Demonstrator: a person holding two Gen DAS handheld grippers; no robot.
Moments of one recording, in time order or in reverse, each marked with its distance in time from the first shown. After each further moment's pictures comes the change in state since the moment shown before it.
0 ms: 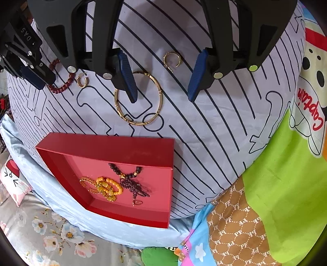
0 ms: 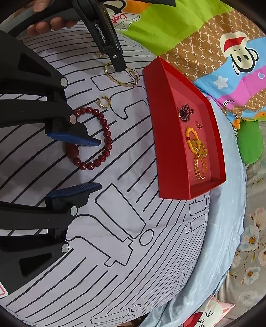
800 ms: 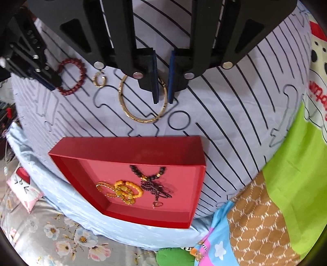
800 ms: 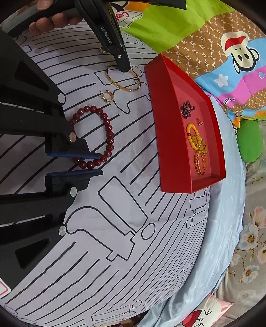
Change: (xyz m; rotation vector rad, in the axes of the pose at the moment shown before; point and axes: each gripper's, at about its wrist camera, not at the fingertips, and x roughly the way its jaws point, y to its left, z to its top) left arm 0.004 -0.018 0.003 0.039 0.013 -0.094; right arm -0.002 -0.008 -0.004 0.014 -0.001 -0.007
